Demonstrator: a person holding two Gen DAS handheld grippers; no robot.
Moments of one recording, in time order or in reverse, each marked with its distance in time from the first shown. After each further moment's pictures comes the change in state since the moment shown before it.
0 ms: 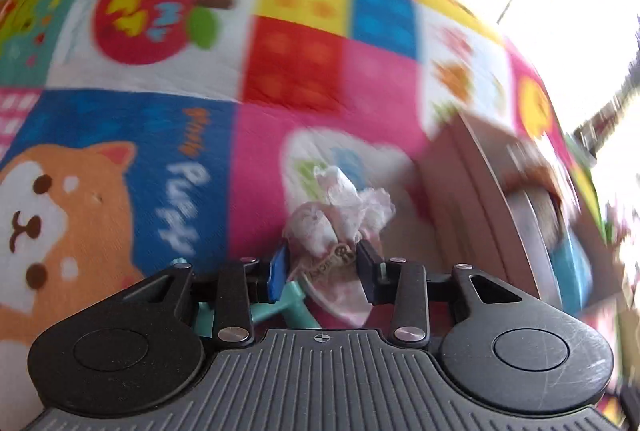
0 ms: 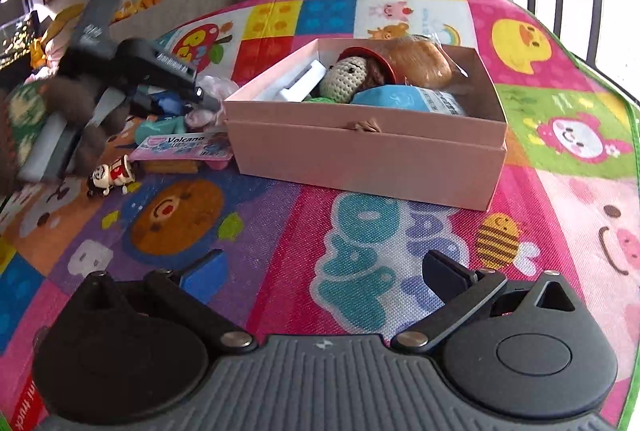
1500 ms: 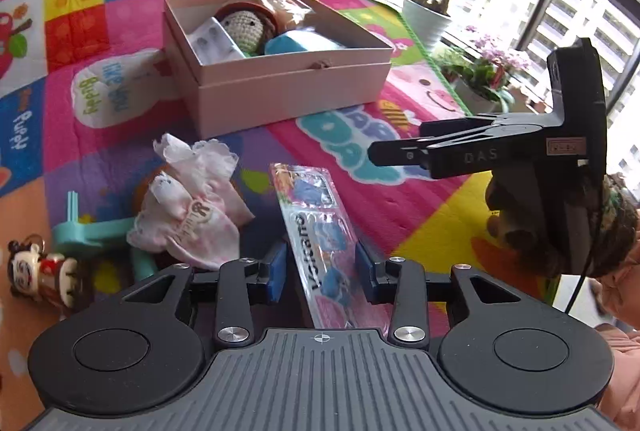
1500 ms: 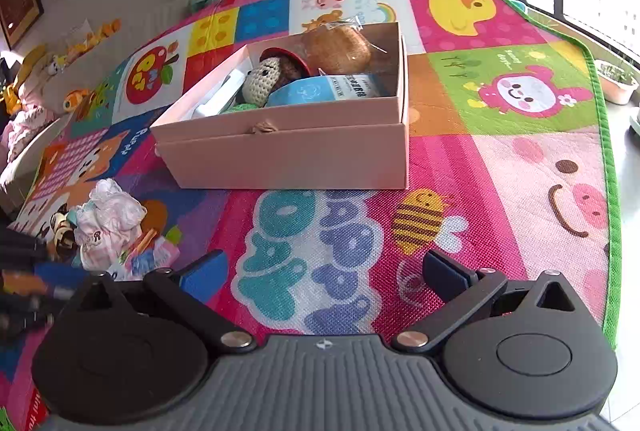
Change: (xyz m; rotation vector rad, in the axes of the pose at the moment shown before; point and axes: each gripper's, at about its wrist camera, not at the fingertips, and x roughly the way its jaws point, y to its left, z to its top) left arm -0.088 -0.113 -0.139 0.425 0.095 -0.235; right arm -0.012 -0.048 -0.002 0.137 0.005 -0.040
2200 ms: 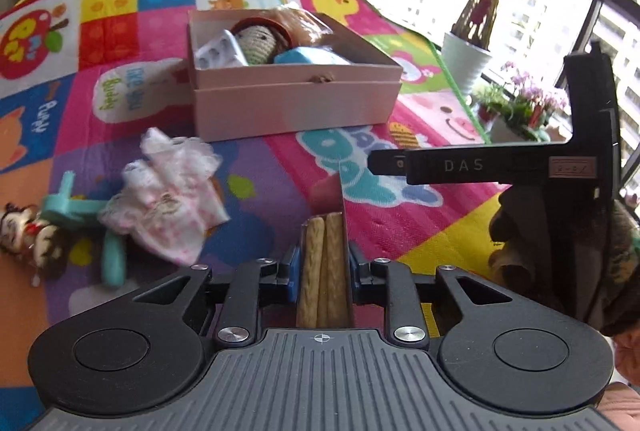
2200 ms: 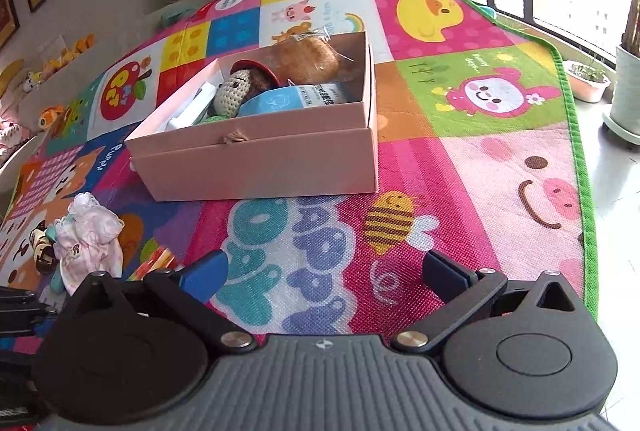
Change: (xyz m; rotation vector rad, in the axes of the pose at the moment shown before) left arm 0.001 -0.027 -0.012 -0.110 -0.100 0.102; right arm -0.003 -0.003 -0.004 0.051 -0.037 -0.083
